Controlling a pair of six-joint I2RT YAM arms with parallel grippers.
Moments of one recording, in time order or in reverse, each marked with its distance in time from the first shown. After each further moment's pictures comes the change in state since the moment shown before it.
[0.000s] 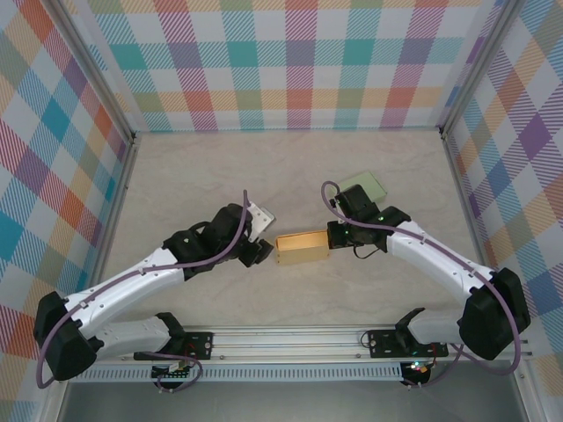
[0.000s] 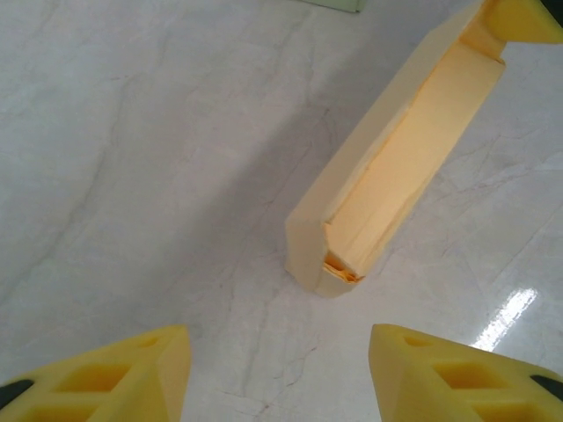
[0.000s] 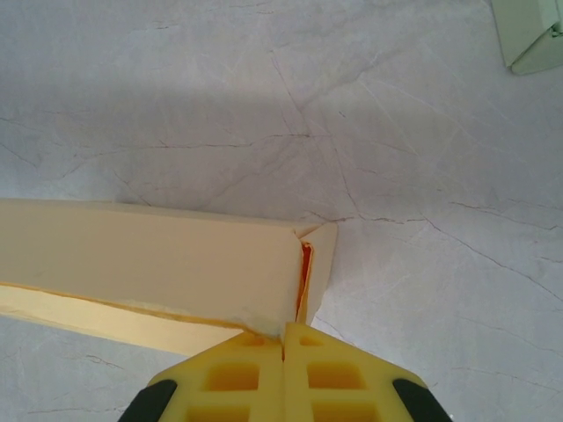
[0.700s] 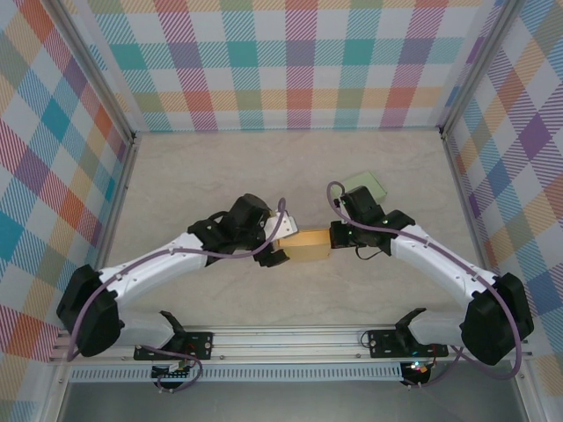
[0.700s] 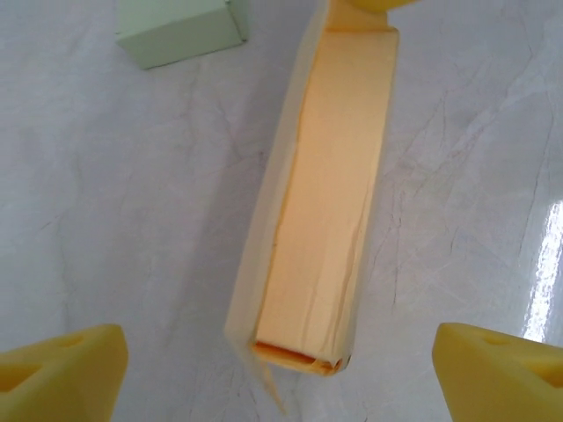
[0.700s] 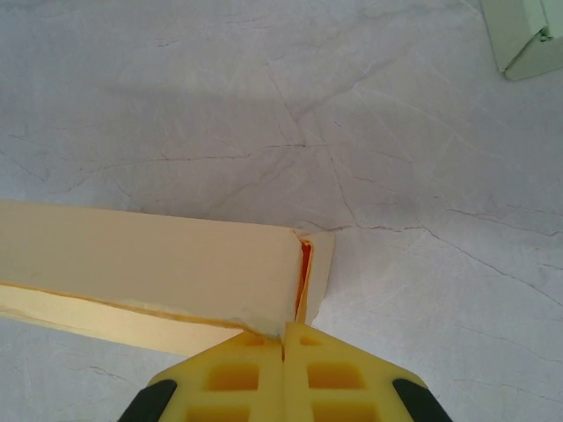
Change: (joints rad) left arm 0.053 0.164 0.019 0.179 0.197 0.459; right arm -0.029 -0.034 -0.051 0.054 -0.026 0.003
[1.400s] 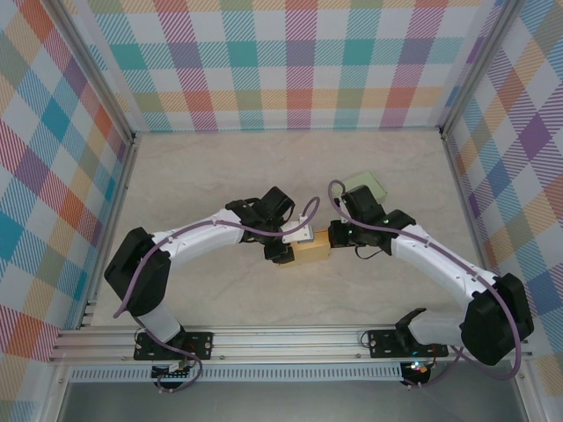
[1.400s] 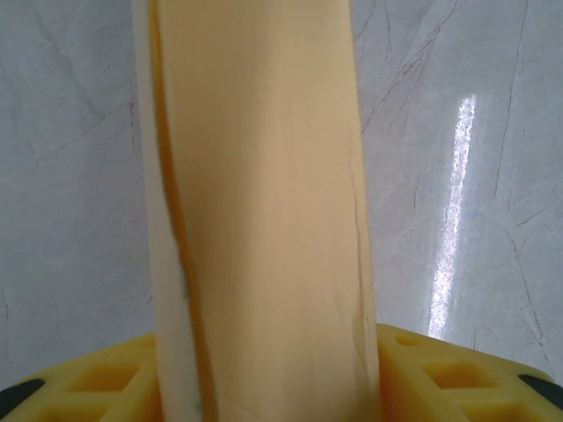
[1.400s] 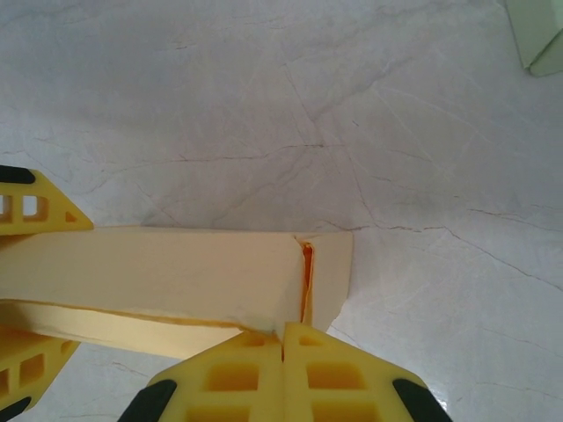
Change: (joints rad) left arm 0.000 0.381 0.263 -0.250 0.120 0.158; right arm -0.018 -0.002 -0.004 0.016 -0.035 0.019
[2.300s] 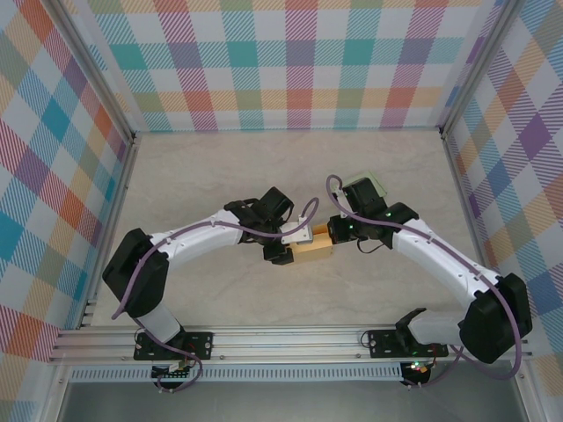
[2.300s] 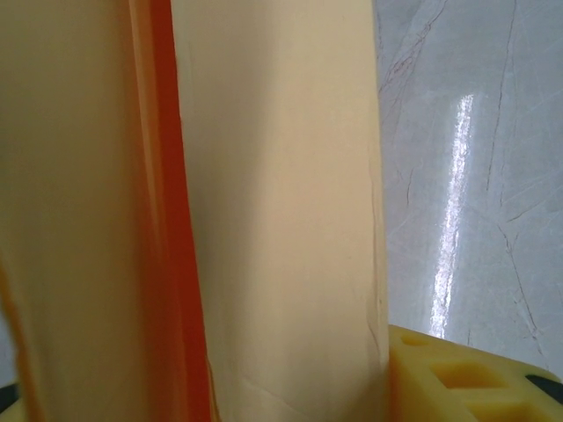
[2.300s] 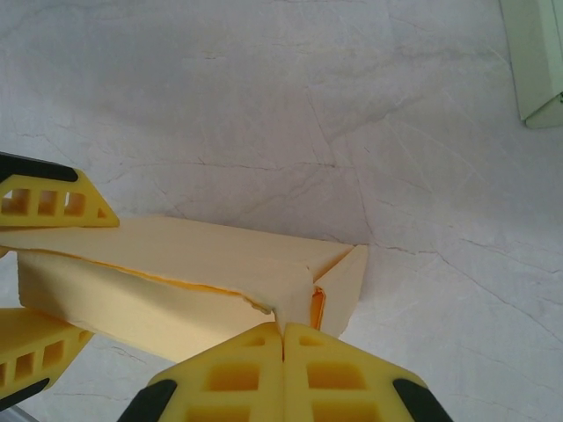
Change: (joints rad) left arm 0.000 -0.009 -0.009 0.000 0.008 0.013; right arm -0.006 0.015 0.085 -0.066 -0.029 -0.110
